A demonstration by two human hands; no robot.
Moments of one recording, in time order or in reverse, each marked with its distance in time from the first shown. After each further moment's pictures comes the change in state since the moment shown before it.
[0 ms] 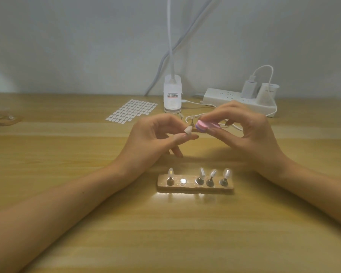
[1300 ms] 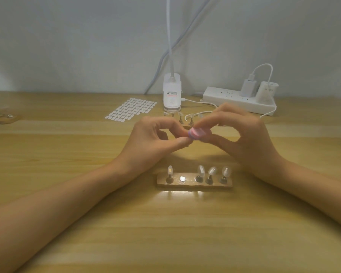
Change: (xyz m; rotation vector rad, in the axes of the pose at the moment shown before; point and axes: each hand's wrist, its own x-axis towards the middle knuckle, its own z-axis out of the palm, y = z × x) left_hand -0.001 0.003 0.001 0.137 0.005 -0.003; right_hand -0.001 -0.013 0.004 -0.053 -0.044 -0.201
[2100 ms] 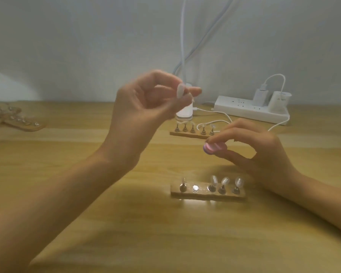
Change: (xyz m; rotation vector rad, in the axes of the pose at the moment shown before) left_hand 0.004 0.058 -0.031 -0.225 0.213 0.182; right_hand -0.007 0.005 0.000 -0.034 -0.021 0.010
